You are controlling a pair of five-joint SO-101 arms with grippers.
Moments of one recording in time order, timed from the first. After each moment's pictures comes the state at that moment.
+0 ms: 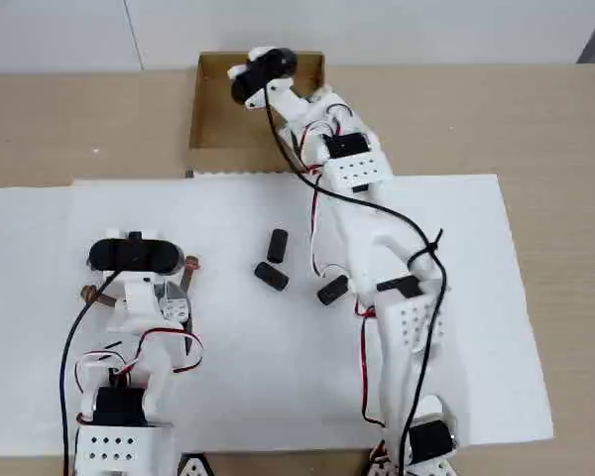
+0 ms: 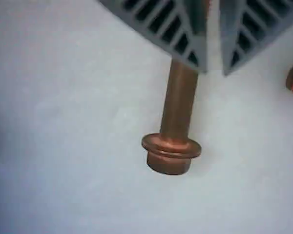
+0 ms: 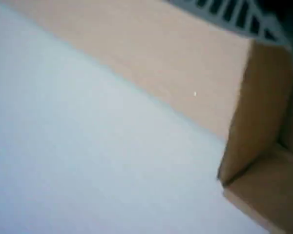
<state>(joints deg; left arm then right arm) -2.5 -85.6 90.3 48.9 5.1 -19.3 45.2 -38.1 33.0 34.0</state>
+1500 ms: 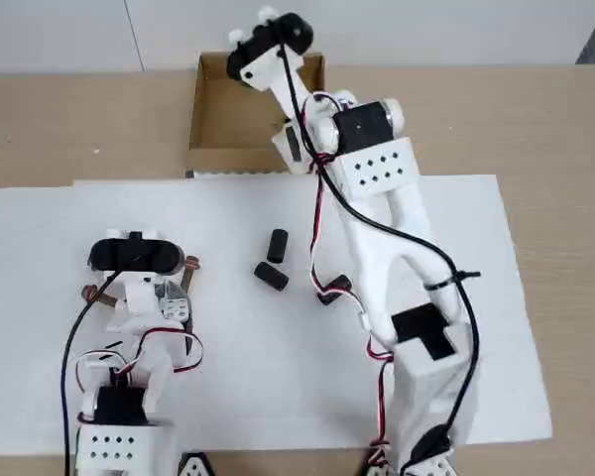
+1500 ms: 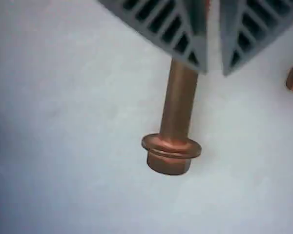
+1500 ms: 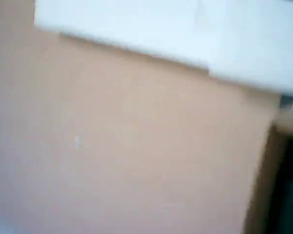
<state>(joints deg) -2.5 -85.6 90.3 48.9 5.1 -22.9 20.0 -42.6 86.4 11.2</state>
